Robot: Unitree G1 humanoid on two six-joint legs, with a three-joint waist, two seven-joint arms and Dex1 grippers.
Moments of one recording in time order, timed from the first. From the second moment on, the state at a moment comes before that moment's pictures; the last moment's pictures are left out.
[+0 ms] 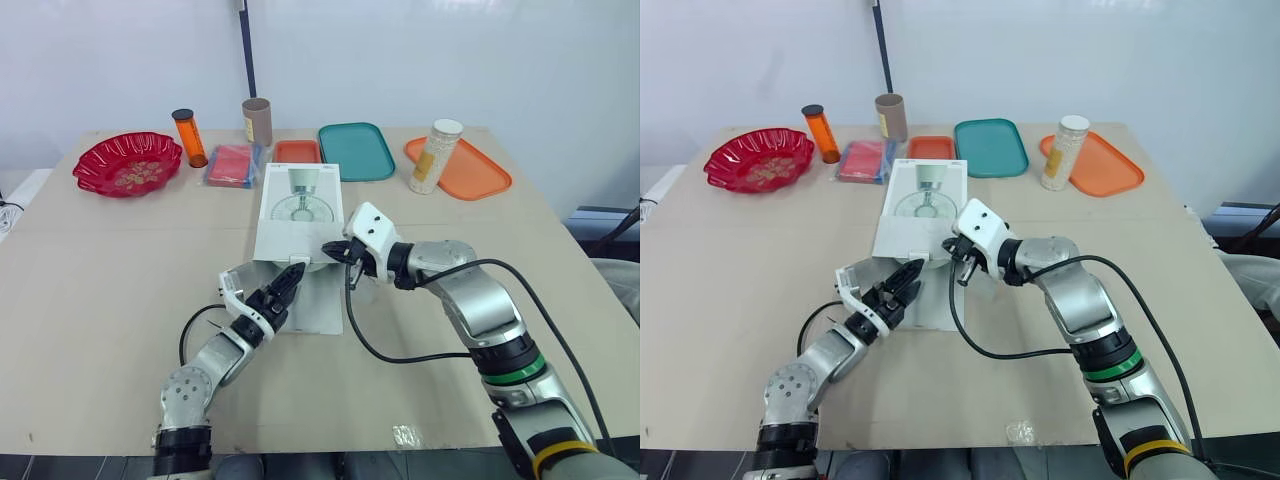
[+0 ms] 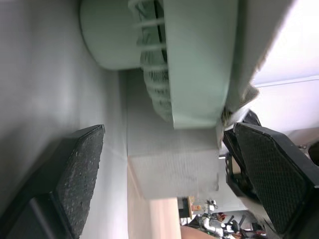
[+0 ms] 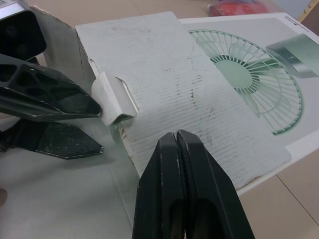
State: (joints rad) left arm -0.14 -0.07 0.18 -0.07 -1.31 0.77 -0.10; right arm -0.64 -0.47 0.26 -0.14 0.09 0.60 0.78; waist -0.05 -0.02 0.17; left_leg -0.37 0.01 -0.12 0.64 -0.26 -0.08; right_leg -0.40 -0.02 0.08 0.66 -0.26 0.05
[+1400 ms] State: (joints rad) left arm -0.19 -0.08 0.20 -0.02 -1.32 0.77 -0.07; right arm -0.62 -0.47 0.26 -0.17 0.09 0.61 0.76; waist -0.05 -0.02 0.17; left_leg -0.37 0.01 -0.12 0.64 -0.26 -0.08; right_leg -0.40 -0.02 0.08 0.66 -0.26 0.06
